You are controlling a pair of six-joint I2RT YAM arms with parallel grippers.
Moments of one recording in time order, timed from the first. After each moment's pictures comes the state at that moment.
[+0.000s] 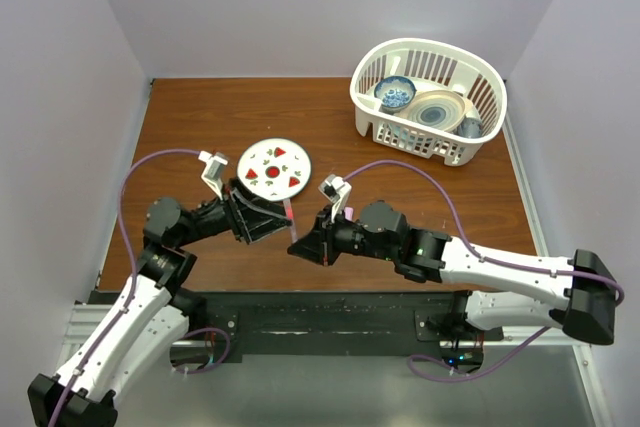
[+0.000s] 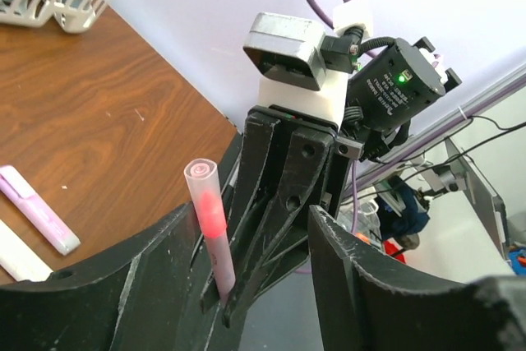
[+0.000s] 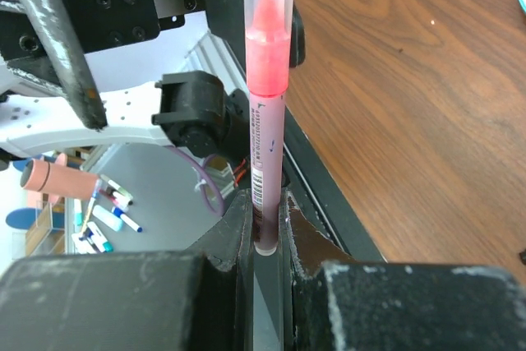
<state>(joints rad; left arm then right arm) -0.40 0.59 0.48 0.29 0.82 -0.92 1.17 1.11 0.76 0.13 -0.10 0.64</state>
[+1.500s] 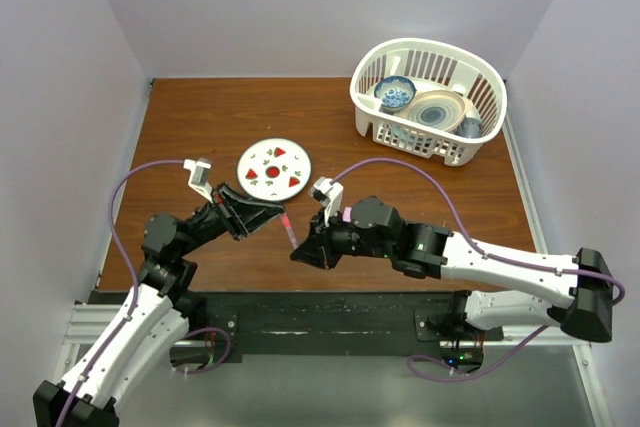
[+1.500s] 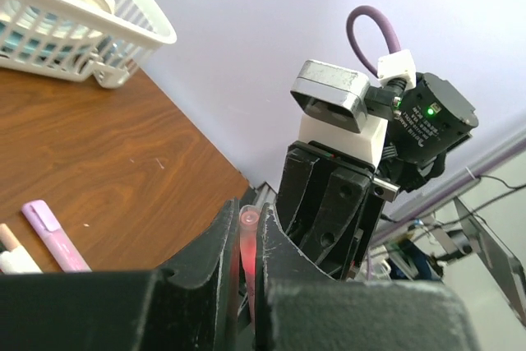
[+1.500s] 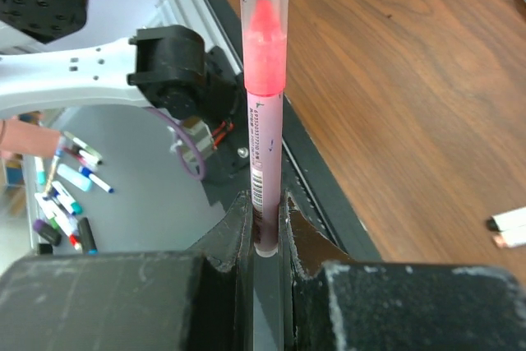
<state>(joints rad) -0.39 0.51 0.35 0.43 0.69 -0.99 1.18 1.13 0.88 -0.09 -0.11 0.54</state>
